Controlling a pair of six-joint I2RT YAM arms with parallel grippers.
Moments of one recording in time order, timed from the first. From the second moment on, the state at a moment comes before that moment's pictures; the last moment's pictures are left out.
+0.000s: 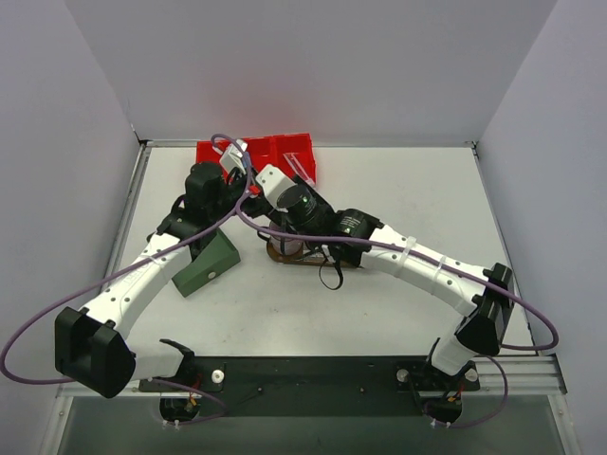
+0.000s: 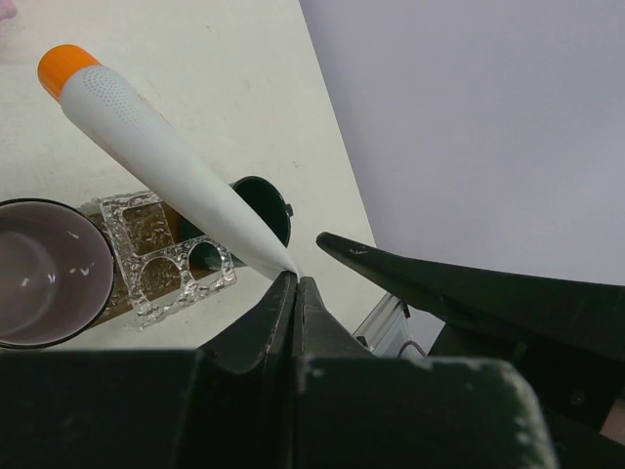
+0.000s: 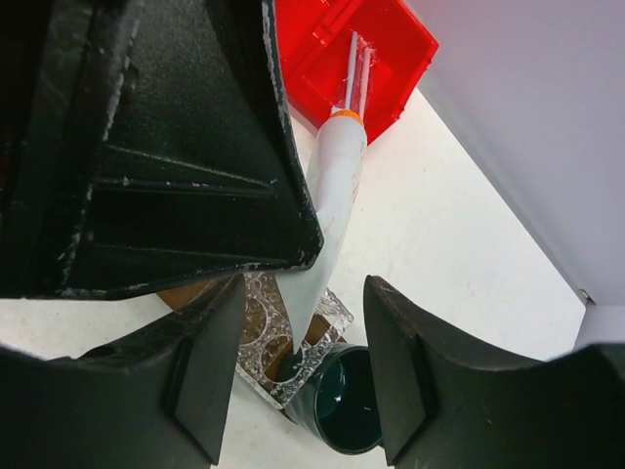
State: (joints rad) left arm -0.44 1.28 1.08 -0.05 0.45 -0.87; right arm 1.04 1.60 1.54 -0.50 0.57 -0.24
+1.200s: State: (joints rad) left arm -0.41 1.28 1.04 0.00 0.49 -0.92; right arm 1.04 1.57 1.37 -0.25 0.58 -0.33
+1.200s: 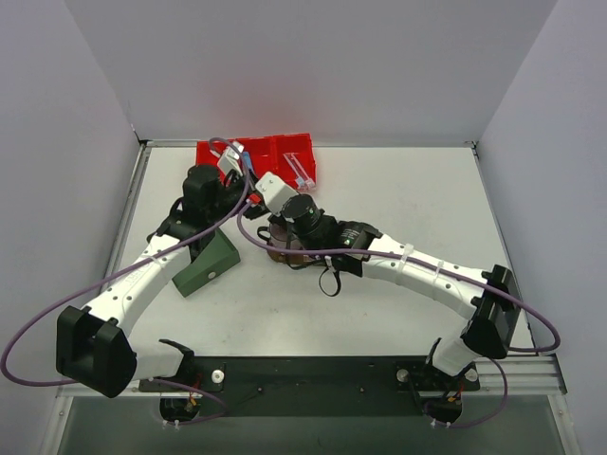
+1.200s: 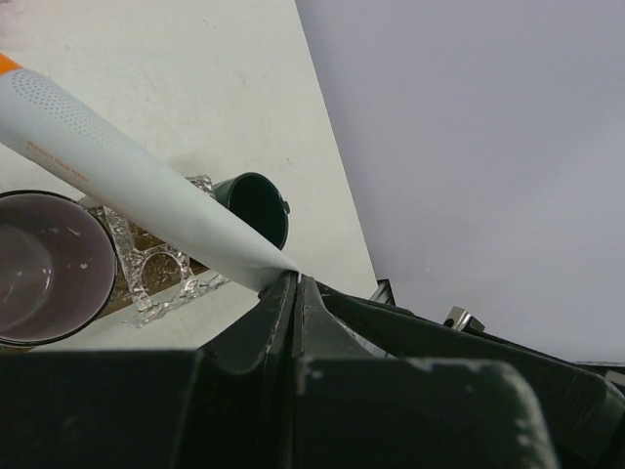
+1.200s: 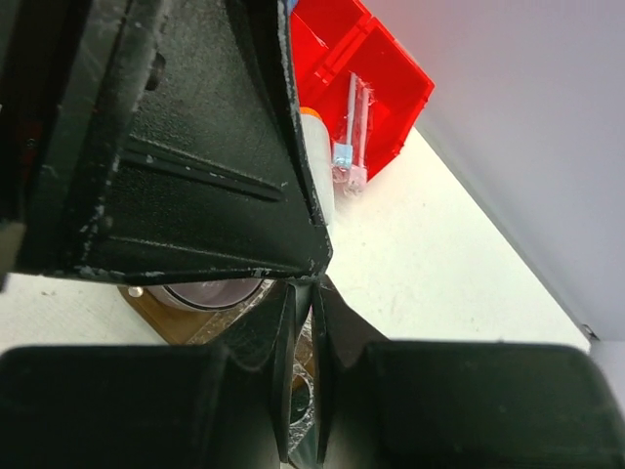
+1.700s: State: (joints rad) left arm -0.30 1.24 1.04 0.13 0.59 -0.87; right arm 0.90 1.41 1.29 -0.34 0.45 -0.18
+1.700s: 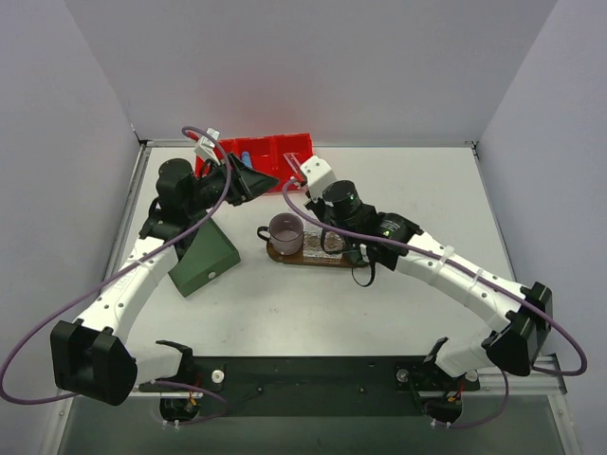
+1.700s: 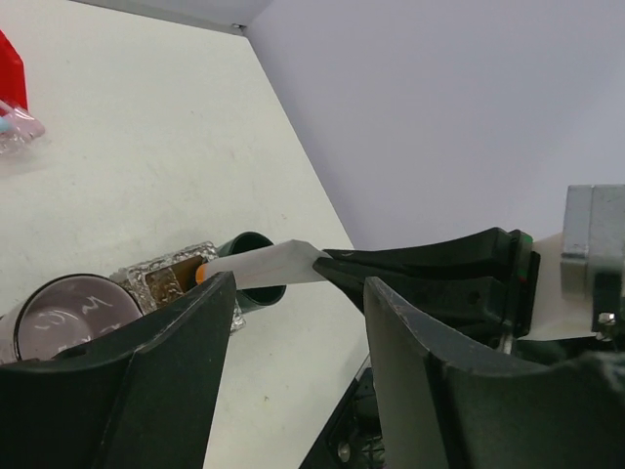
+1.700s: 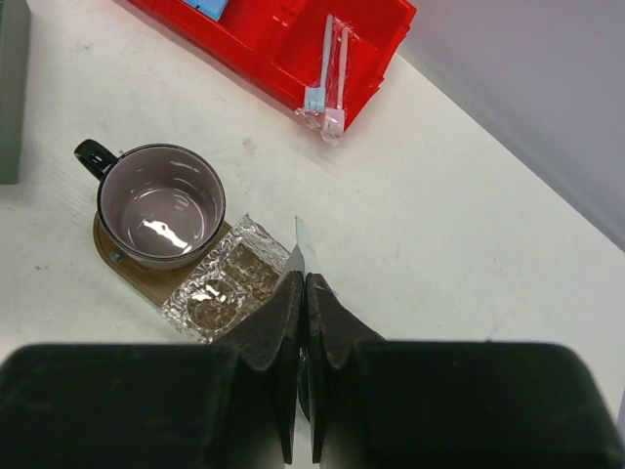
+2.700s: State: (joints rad) left arm -0.37 1.16 1.00 0.19 0.88 -0.46; right arm 0.65 1.15 1.19 -0.36 0.12 0.08
